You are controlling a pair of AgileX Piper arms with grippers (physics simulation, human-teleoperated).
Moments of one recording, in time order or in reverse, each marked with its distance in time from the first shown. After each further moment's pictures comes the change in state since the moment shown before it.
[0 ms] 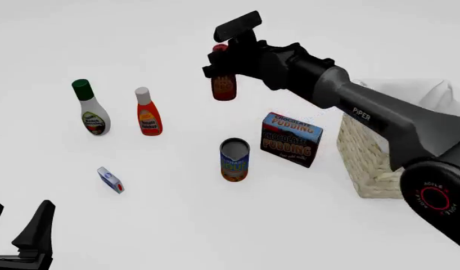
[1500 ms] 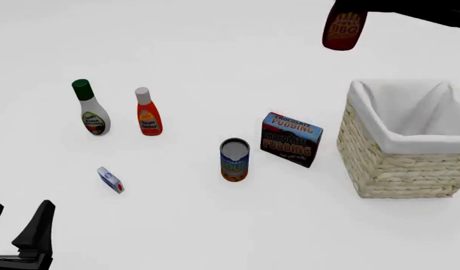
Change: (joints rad) left arm 0.000 0.000 0.000 0.000 0.000; right arm -0.287 -0.662 0.338 0.127 -0.081
